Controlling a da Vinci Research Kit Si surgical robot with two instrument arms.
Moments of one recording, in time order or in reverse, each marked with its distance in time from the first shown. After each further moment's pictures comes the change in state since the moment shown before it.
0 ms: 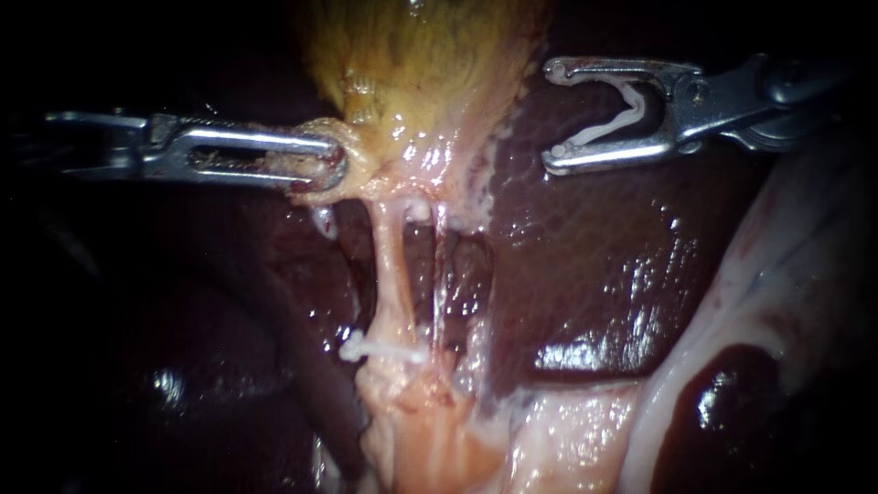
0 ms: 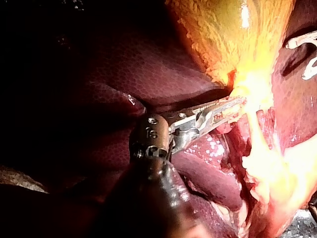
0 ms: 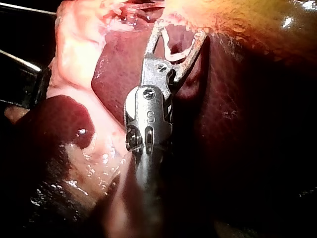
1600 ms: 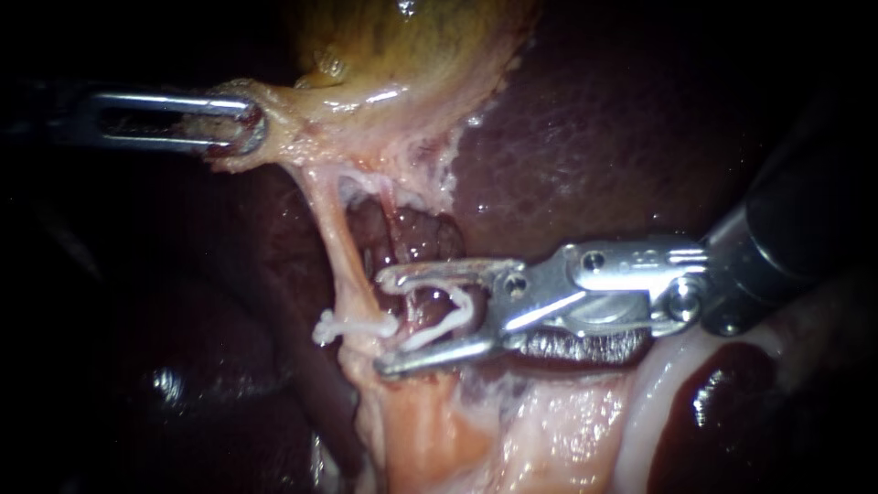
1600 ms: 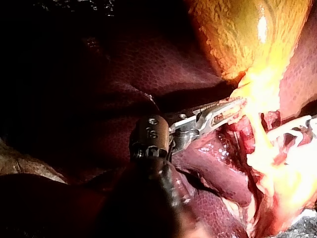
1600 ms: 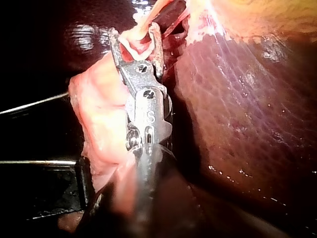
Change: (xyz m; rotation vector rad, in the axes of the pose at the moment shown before) right arm -0.005 -0.011 0.018 0.227 -0.018 0.281; left arm 0.003 0.002 -0.007 0.013 0.024 -0.023
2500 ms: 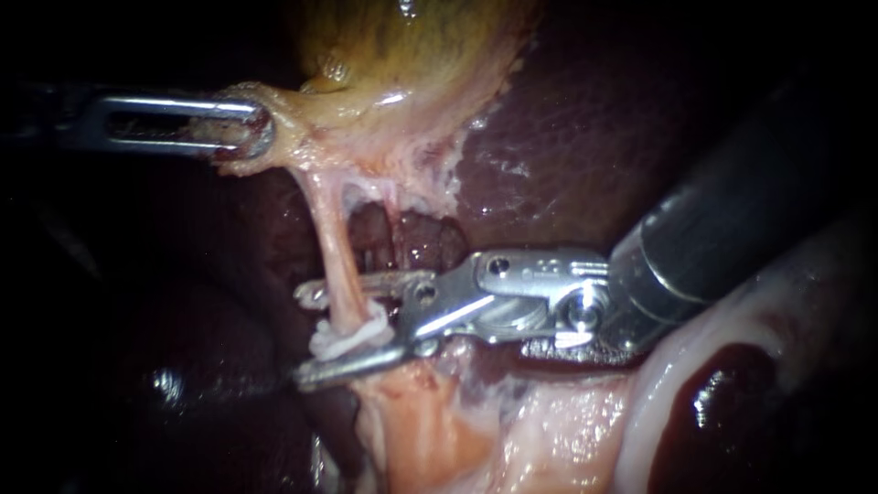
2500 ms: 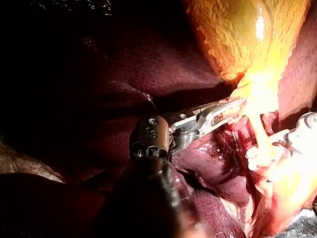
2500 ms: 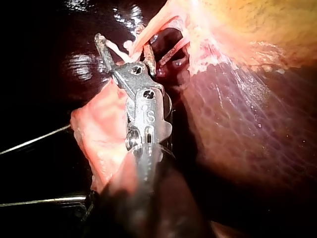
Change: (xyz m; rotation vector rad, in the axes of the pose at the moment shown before) right arm 0.003 -0.001 0.006 0.108 0.076 0.020; left arm 0.000 0.000 0.001 0.007 0.005 0.001
